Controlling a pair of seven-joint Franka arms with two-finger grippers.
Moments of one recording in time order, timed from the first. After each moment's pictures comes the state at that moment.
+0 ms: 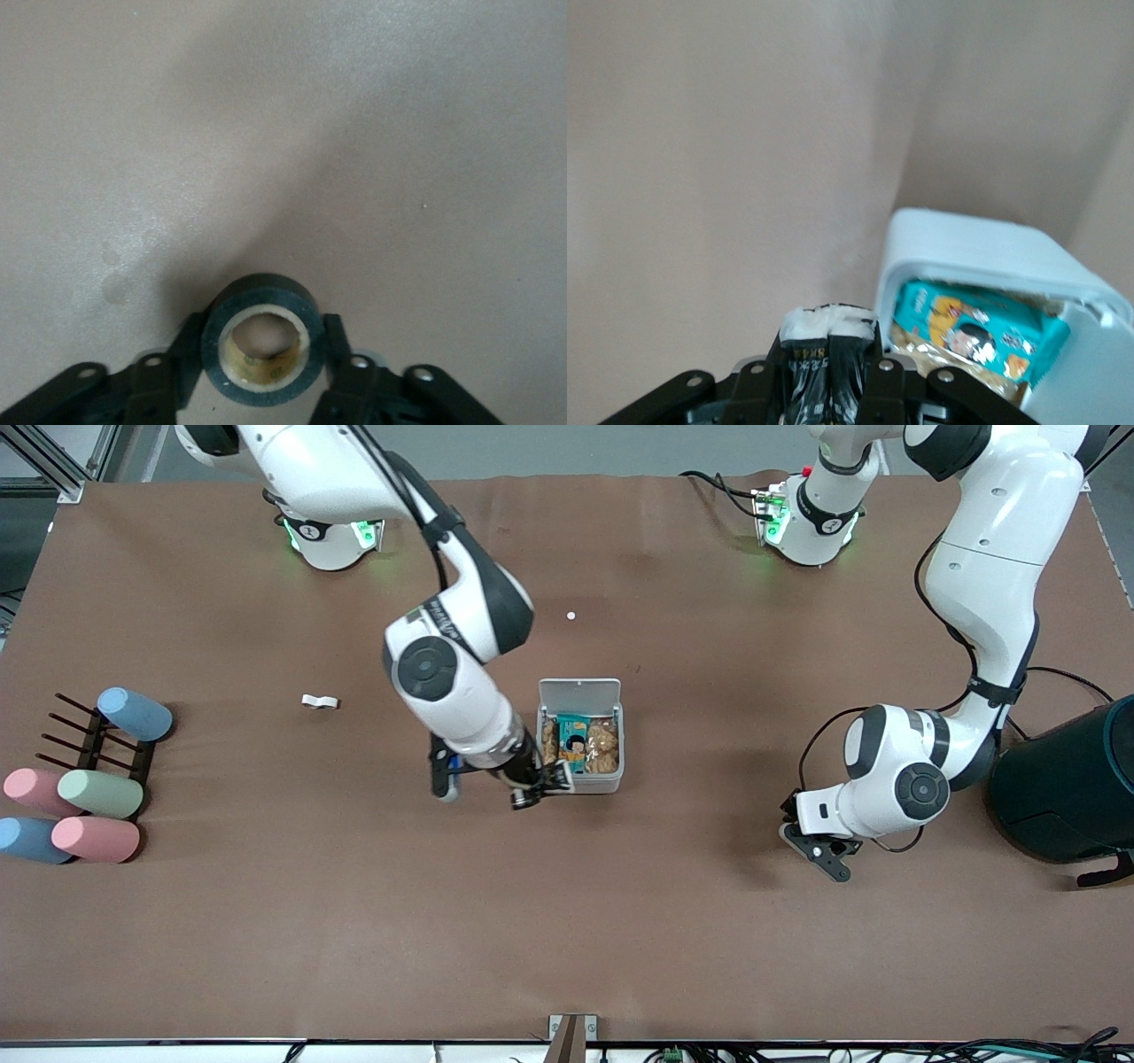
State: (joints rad) left arm 0.07 0.73 -0.25 -1.70 0.14 2.37 0.52; right arm 0.71 0.66 -0.08 -1.38 0.25 2.23 1.94
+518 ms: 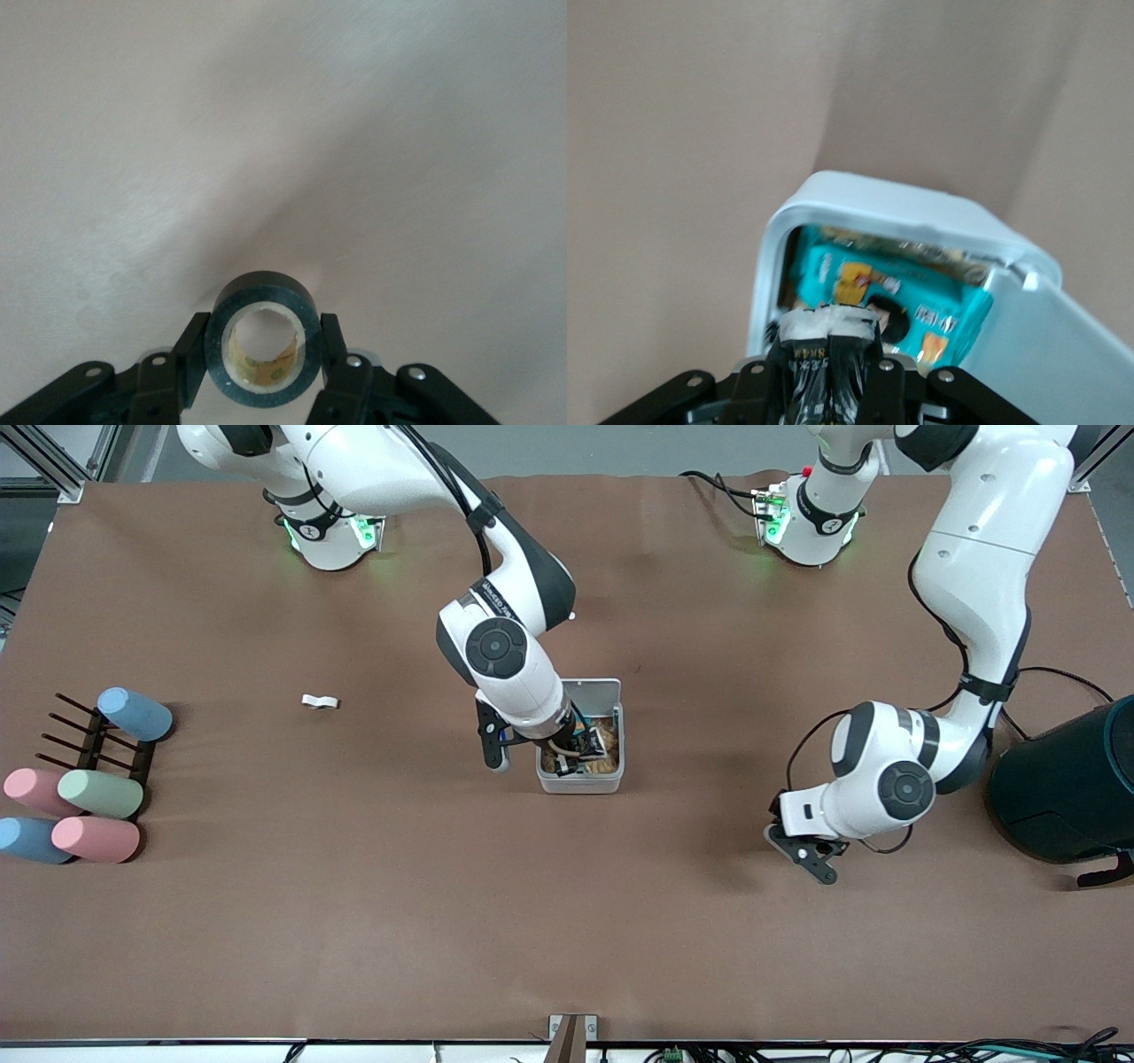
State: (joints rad) left arm -0.01 0.70 -0.27 -1.62 0.14 2.24 0.38; right arm 0.77 0.68 -0.08 -1.41 0.25 2.17 1.95
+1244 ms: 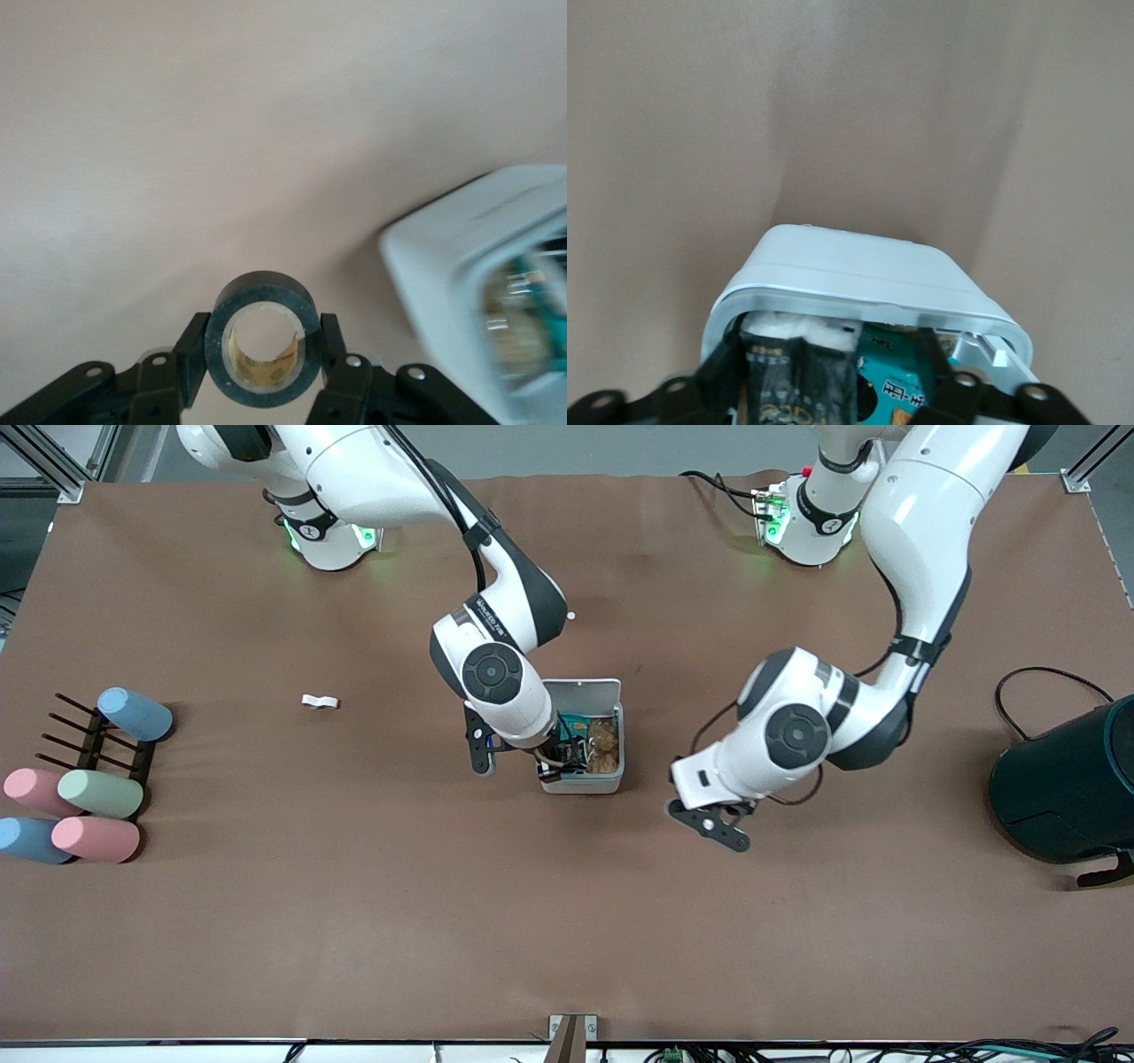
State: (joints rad) left arm -0.11 0.64 -0.49 -1.53 0.14 2.11 -0.14; right arm 0.76 0.69 -0.09 -1.42 0.26 2.10 1.95
